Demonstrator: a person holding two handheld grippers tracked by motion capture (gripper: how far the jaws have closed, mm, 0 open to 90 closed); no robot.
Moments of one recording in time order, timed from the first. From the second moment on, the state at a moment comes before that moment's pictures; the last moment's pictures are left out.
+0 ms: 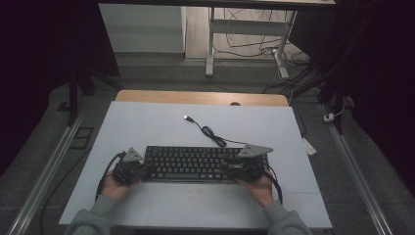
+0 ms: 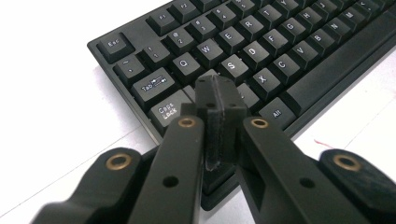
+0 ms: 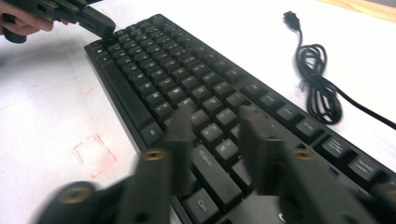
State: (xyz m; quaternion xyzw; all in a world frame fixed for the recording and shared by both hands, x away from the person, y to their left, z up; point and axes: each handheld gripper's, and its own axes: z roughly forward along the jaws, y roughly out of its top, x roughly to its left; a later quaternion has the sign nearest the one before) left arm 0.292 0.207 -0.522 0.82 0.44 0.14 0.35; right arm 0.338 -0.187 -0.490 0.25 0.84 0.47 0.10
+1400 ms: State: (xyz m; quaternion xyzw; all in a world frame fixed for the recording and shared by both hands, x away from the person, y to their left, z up) left arm 0.294 0.207 -0.526 0.82 0.44 0.15 0.34; right arm 0.367 -0.125 -0.505 0.25 0.86 0.45 0.08
